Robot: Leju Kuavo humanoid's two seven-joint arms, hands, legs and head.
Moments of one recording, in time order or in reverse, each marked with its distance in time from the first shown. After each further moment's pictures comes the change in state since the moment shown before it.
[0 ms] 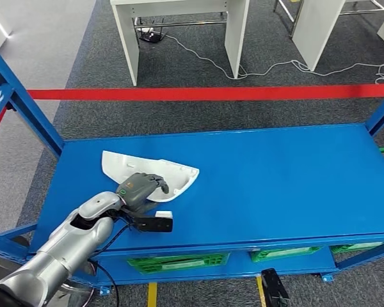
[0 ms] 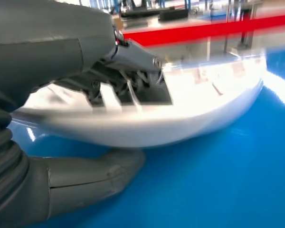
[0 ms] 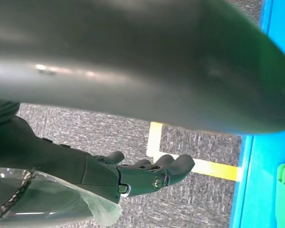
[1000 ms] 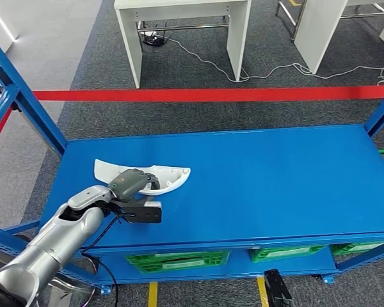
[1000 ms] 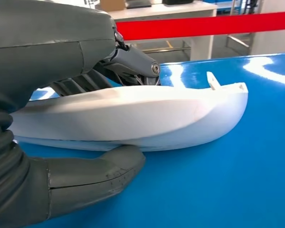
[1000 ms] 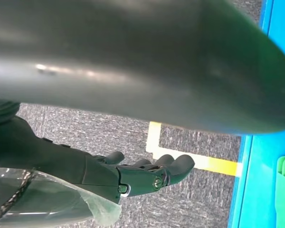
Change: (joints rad) left arm -0.030 0.045 0.023 -0.007 0.124 -0.153 -0.056; right arm 0.004 -0.015 0.000 -0.001 -0.006 -0.001 -0.007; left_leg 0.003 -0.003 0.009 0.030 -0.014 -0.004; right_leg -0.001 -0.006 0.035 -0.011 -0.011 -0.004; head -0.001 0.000
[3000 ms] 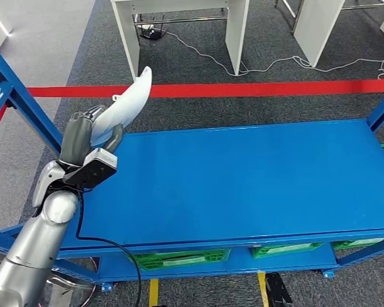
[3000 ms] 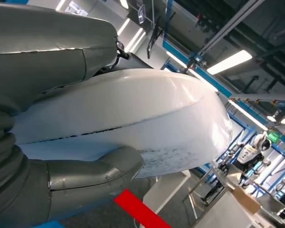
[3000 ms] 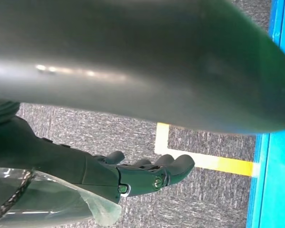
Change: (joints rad) left arm 0.122 -0.046 0.332 -0.543 0.238 0.322 0.024; right arm 0.016 0.005 -0.003 0.001 -0.022 -0.035 -0.013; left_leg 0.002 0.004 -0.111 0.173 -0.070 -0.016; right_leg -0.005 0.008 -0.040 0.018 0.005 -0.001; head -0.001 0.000
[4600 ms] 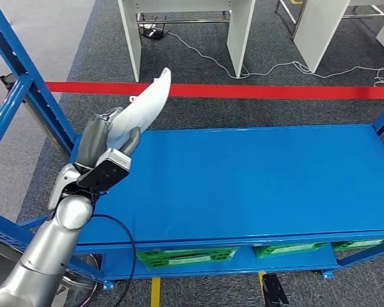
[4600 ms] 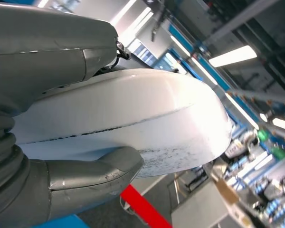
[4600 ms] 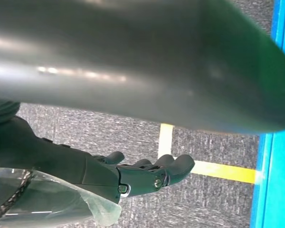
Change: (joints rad) left arm 0.017 -0.064 -0.065 -0.040 0.043 -0.021 0.066; right arm 0.000 0.010 -0.005 0.000 0.000 -0.011 0.006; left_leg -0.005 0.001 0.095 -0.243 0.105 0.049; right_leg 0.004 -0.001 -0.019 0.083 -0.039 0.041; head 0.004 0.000
